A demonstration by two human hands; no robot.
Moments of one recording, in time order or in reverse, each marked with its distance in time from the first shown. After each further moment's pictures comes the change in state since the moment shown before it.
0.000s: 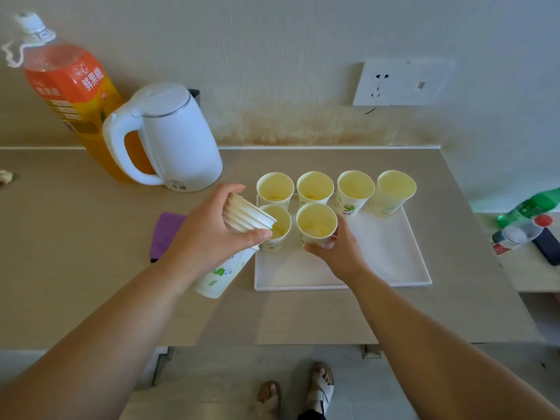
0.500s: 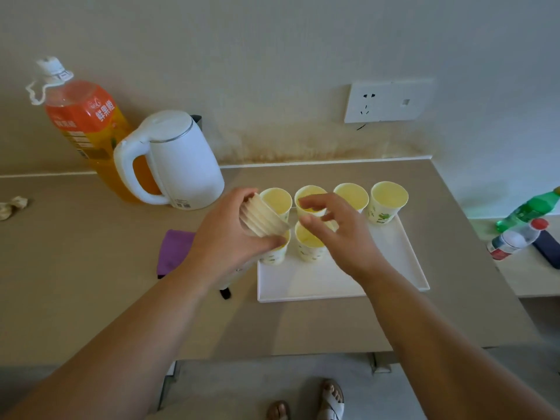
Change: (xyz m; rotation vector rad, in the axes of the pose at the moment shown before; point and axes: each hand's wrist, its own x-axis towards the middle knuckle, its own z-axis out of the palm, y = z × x) left_hand 0.002 0.026 0.007 0.021 0.063 0.116; right_hand -0.045 -0.118 -0.026 -0.036 0.012 -0.351
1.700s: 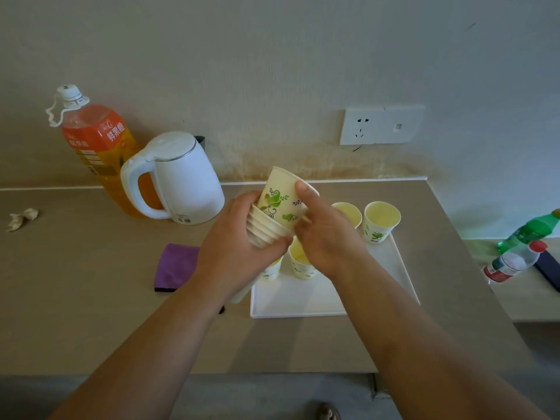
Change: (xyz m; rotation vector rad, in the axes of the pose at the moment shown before) left_hand -0.007 0.032 0.010 -0.032 0.118 0.058; right_hand 0.031 -0.033 0.004 0.944 -0.006 0.519
